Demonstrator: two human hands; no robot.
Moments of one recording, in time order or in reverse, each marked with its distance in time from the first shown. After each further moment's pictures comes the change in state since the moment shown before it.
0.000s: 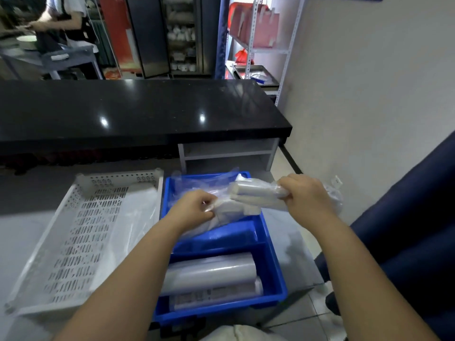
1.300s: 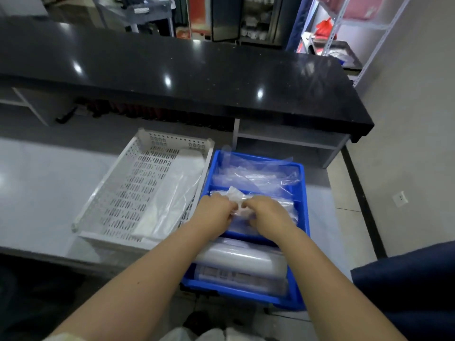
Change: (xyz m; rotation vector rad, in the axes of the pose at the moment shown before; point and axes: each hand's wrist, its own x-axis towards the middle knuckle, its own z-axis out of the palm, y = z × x) left_hand -0.055 -0.014 0.020 0.434 -0.067 -0.202; right_hand 0.027 -0.089 0.147 0.150 -0.557 -0.218
